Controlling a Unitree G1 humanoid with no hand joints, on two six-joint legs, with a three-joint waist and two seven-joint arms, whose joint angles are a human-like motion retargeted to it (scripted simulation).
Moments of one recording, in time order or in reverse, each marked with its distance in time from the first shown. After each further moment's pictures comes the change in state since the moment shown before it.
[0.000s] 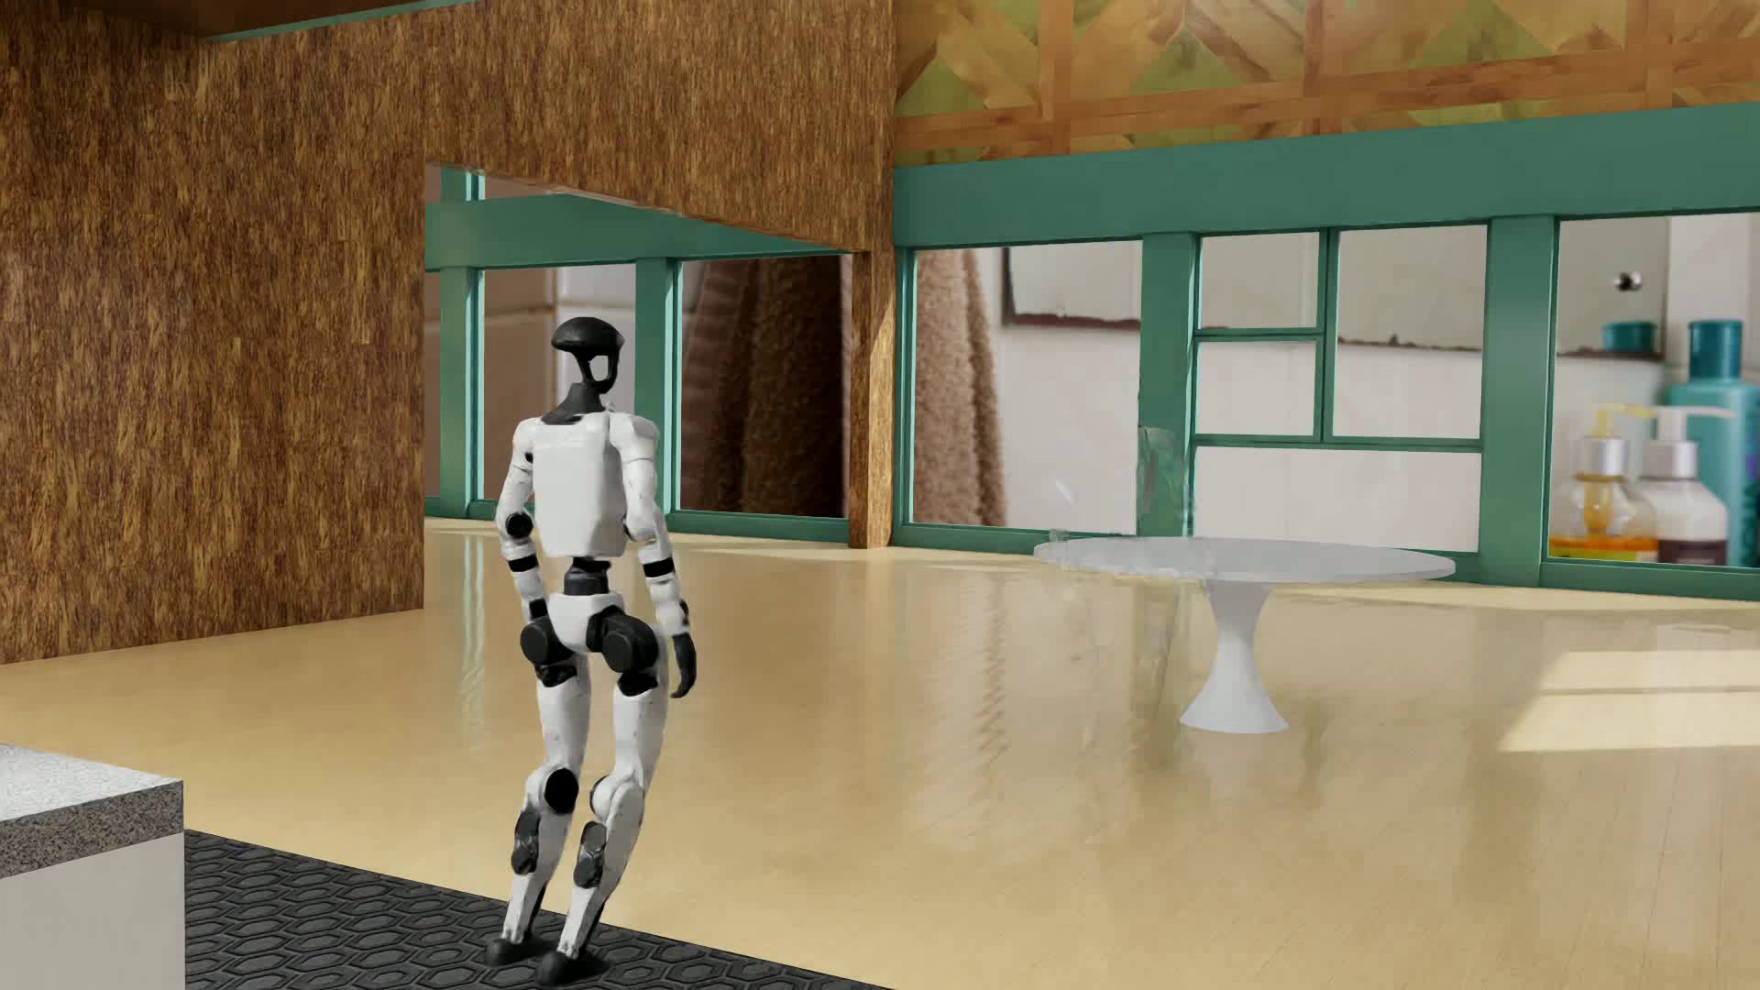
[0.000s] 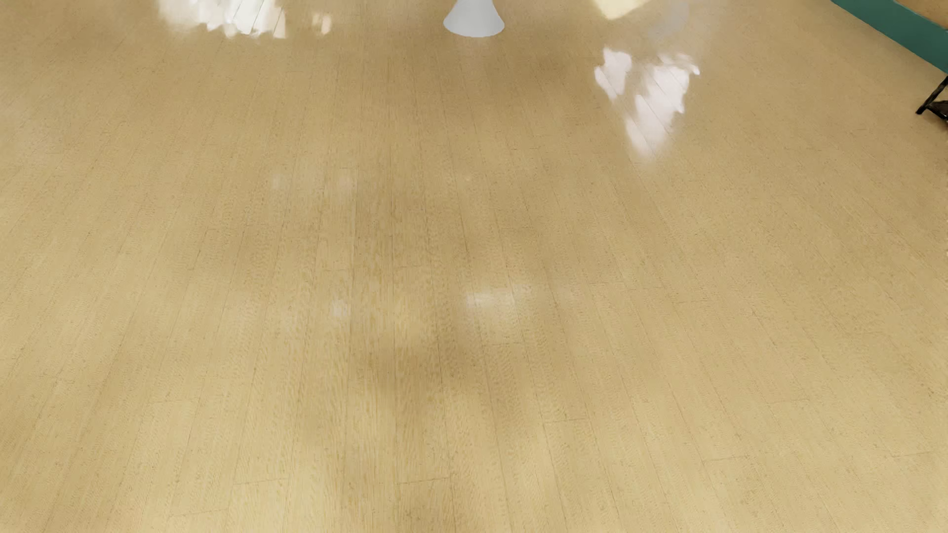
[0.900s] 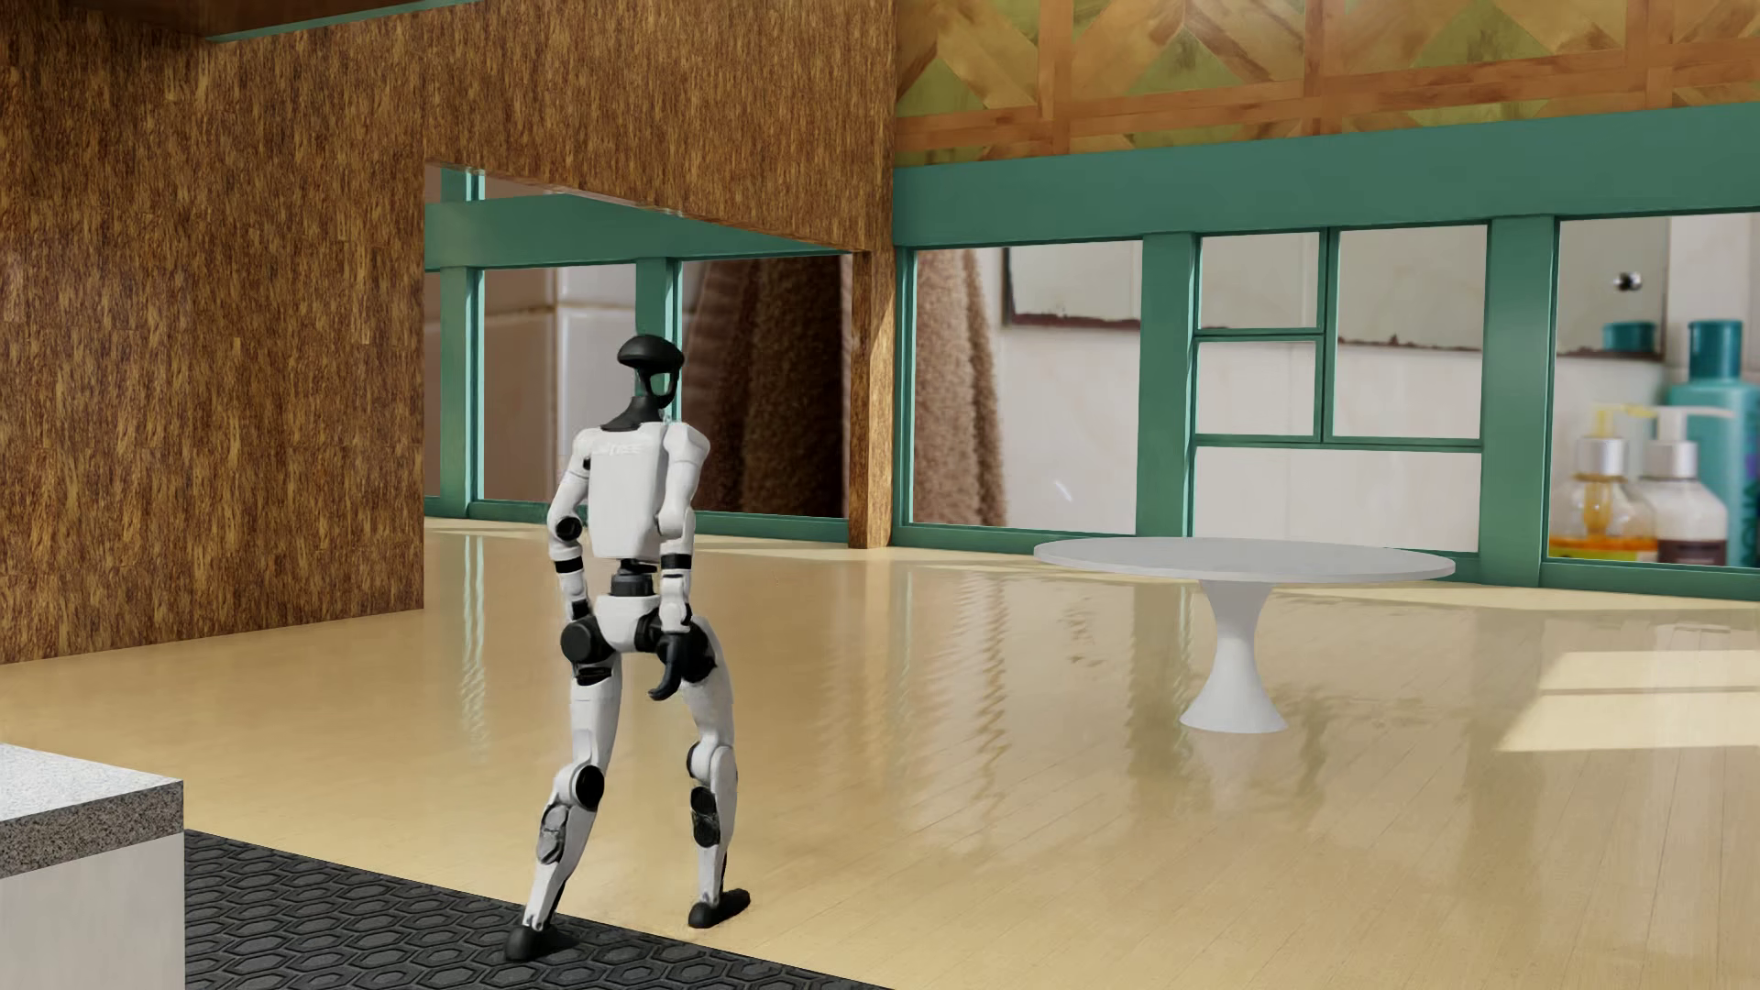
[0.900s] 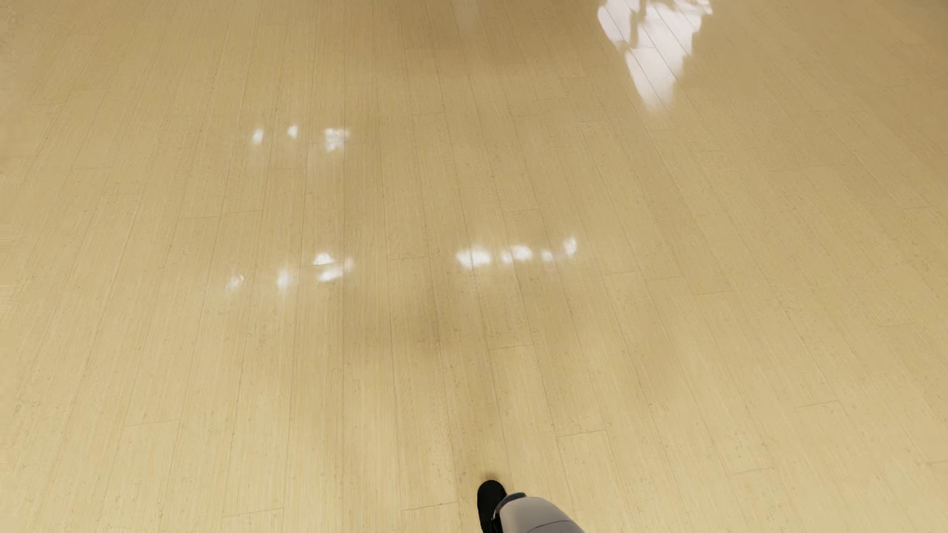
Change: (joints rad) body 0.129 -0.527 -0.143 -0.021 -0.048 -0.009 0.000 0.000 0.082 0.019 0.095 0.012 0.209 -0.059 0.081 0.044 0.012 0.000 0.000 0.046 0.066 -0.058 0.136 0.000 0.000 0.000 0.000 0.000 0.000
